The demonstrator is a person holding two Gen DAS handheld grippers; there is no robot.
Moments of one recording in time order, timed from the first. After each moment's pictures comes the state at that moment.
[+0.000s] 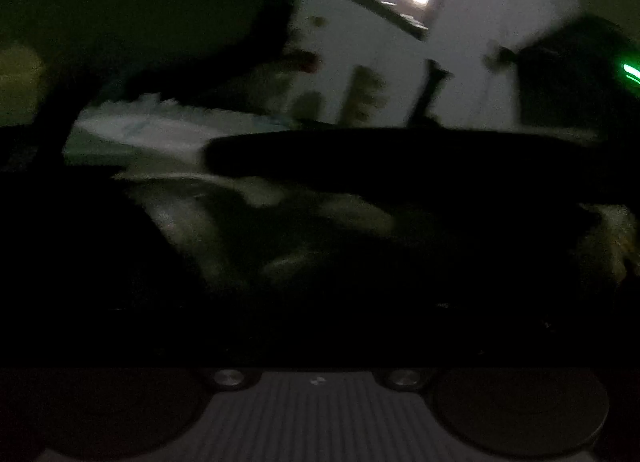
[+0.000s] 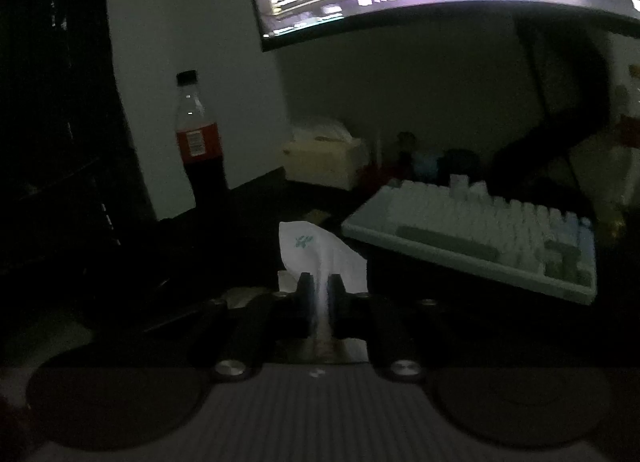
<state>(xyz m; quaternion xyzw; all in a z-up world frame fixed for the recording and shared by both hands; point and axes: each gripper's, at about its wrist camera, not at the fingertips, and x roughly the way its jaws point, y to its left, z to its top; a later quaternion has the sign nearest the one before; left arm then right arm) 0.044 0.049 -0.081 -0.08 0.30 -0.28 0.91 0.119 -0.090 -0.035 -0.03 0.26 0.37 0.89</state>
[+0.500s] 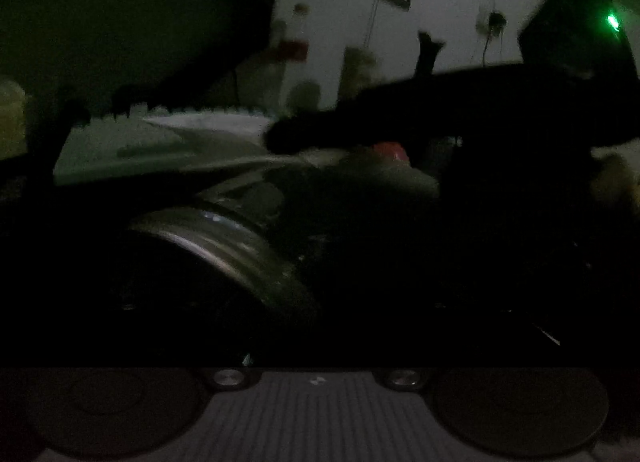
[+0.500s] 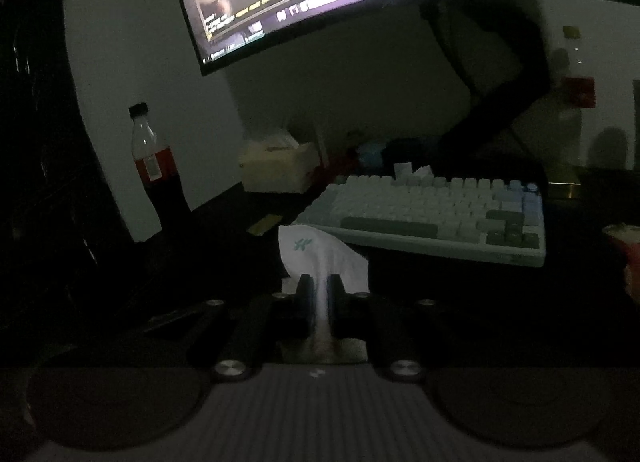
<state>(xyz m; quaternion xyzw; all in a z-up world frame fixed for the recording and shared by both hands) 0.054 0.031 -0.104 -0.02 0.30 -0.24 0.92 0.121 -0.140 -0.039 0.04 0.26 0.34 0.90</state>
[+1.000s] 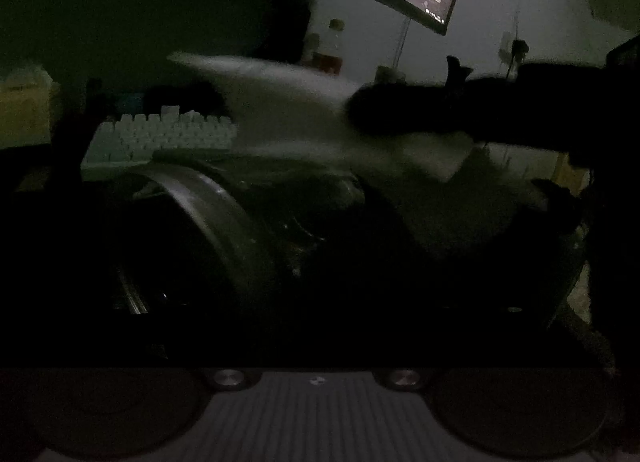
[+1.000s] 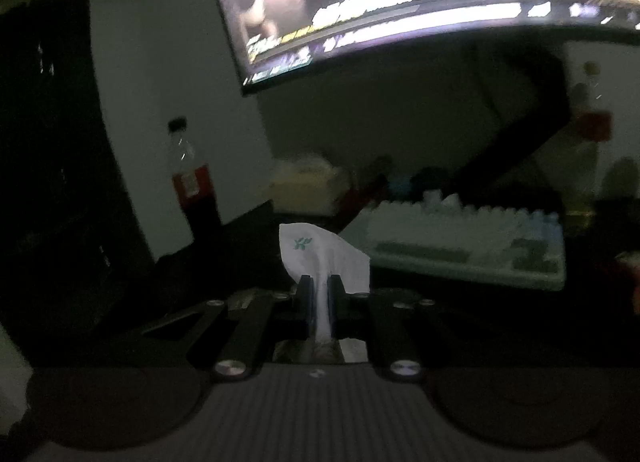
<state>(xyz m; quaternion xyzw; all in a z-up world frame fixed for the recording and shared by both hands) 0.069 0.052 -0.107 -0.06 0.29 -0.22 0.93 0.097 -0.116 -0.025 0.03 0.23 0.37 0.90</state>
